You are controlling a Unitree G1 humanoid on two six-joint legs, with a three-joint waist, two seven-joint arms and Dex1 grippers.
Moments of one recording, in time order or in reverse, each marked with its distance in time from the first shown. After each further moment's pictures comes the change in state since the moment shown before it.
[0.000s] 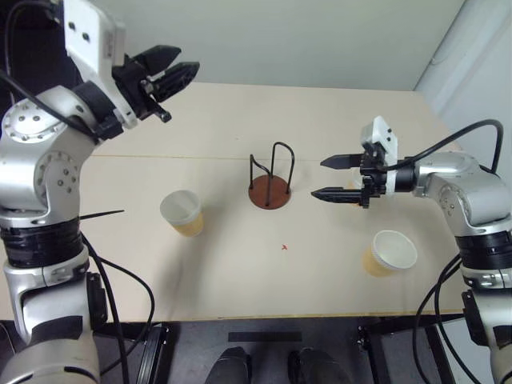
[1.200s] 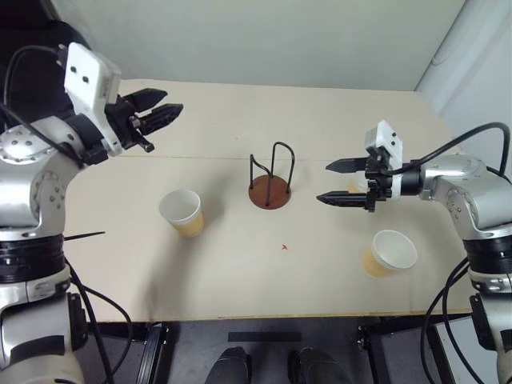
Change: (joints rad) left arm 0.109 0.083 0.009 0.073 0.042 -0.048 -0.081; right arm -0.003 -0.030 0.000 -0.007 -0.001 0.007 0.003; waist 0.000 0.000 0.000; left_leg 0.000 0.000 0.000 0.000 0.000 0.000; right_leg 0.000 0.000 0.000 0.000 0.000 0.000
